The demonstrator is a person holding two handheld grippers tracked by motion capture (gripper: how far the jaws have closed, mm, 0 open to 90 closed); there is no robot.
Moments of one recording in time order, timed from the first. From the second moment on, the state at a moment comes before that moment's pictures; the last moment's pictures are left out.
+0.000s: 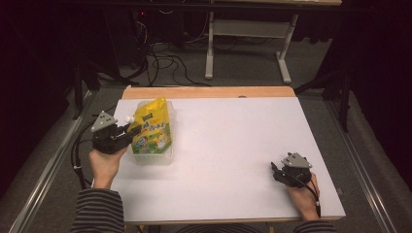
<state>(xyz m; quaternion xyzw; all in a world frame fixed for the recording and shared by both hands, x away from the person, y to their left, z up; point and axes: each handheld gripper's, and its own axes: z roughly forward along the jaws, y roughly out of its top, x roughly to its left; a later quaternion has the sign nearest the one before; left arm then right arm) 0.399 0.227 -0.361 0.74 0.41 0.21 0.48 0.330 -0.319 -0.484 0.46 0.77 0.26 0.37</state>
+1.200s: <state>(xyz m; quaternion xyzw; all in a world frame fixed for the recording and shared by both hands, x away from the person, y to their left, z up) 0.360 0.233 -0.375 0.73 0.44 0.24 0.46 0.329 -0.317 -0.484 0.45 0.77 0.26 0.37</state>
